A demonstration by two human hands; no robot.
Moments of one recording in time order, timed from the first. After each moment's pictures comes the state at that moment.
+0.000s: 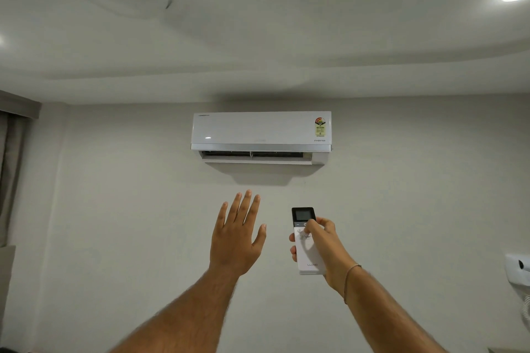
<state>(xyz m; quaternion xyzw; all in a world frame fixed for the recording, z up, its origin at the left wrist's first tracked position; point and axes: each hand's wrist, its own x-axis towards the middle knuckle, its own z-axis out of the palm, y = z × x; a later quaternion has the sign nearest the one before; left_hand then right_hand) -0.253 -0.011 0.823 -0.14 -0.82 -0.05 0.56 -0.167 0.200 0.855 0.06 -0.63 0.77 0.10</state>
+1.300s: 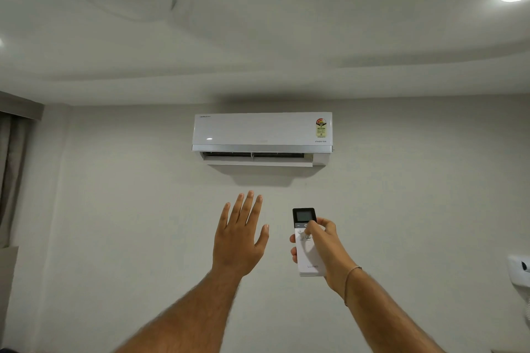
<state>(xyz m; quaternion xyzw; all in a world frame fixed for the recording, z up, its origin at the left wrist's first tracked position) -0.251 -0.006 0.822 -0.14 -0.81 -0.05 0.56 -0.166 0.200 0.852 0.06 -0.64 0.76 0.11</state>
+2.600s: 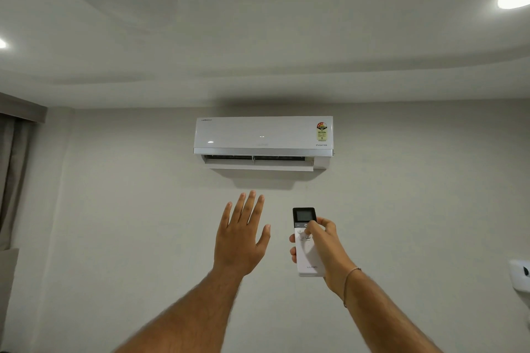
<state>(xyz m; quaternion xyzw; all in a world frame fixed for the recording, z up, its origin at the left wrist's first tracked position) -0.246 -0.006 0.830 -0.14 -0.81 -0.05 0.56 -0.158 0.196 0.858 0.08 -0.63 0.76 0.12</state>
